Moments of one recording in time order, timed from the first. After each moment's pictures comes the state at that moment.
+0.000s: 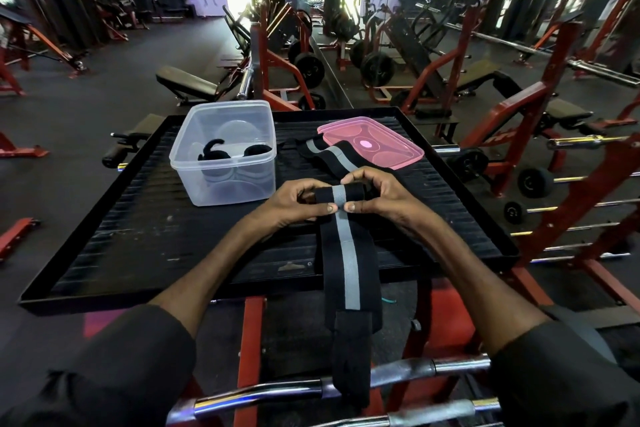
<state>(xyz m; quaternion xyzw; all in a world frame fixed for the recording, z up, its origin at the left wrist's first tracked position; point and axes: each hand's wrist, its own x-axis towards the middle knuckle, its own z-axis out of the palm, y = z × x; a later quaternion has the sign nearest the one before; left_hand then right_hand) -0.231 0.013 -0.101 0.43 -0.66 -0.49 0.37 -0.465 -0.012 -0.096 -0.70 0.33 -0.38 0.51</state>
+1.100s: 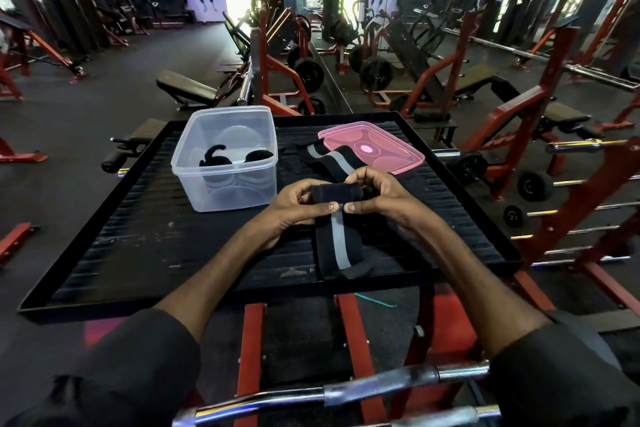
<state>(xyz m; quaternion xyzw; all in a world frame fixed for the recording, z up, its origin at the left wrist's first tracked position) -0.234 0.018 -0.099 0.45 -0.60 -0.53 0.40 -0.457 -0.014 -0.092 -0.67 0.35 -0.39 0.52</state>
